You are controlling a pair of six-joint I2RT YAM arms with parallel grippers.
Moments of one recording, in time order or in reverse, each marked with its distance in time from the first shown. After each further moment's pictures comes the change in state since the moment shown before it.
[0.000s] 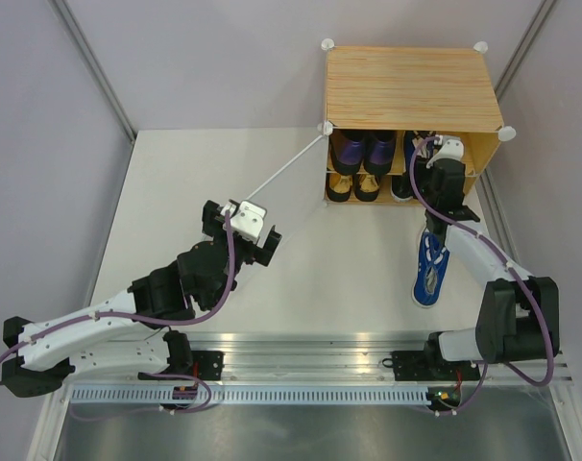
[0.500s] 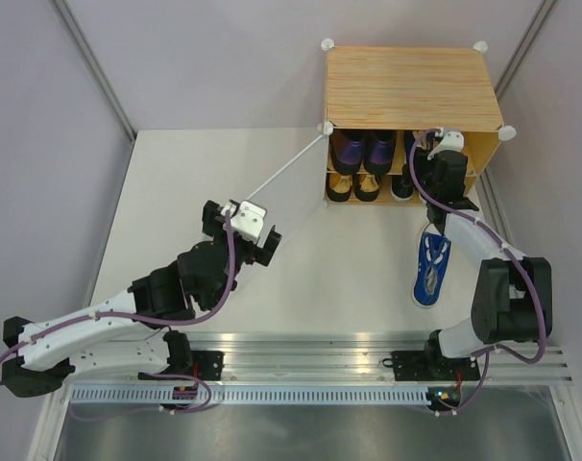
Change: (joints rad) left arm 0.000 0.000 0.000 0.000 0.000 0.000; right arm -0.043 0.114 0.068 0.083 -0.070 -0.023
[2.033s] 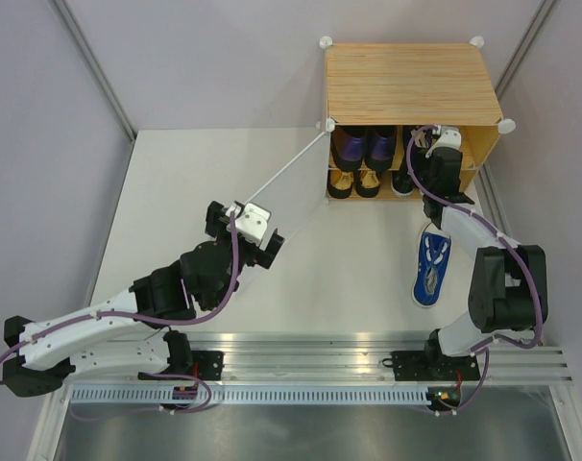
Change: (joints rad) left arm 0.000 0.007 0.000 -0.022 0.031 0.000; right arm 0.004 0.074 0.045 -0.010 0.060 0.005
